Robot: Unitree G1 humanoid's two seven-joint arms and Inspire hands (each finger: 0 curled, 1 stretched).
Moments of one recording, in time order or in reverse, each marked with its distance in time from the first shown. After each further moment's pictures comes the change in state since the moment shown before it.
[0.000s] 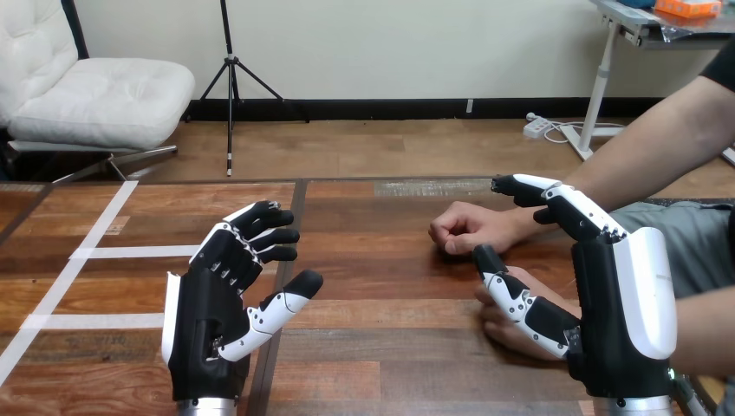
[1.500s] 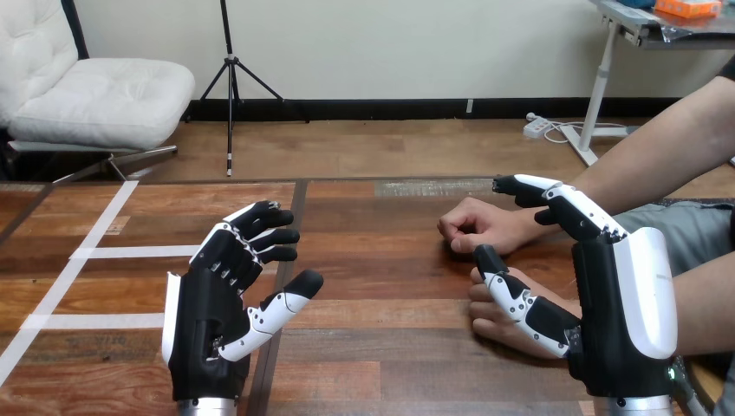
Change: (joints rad) left arm 0.000 0.003 0.002 0.000 0.010 0.001 0.009; right arm 0.000 0.000 0.000 0.000 0.001 0.008 0.002
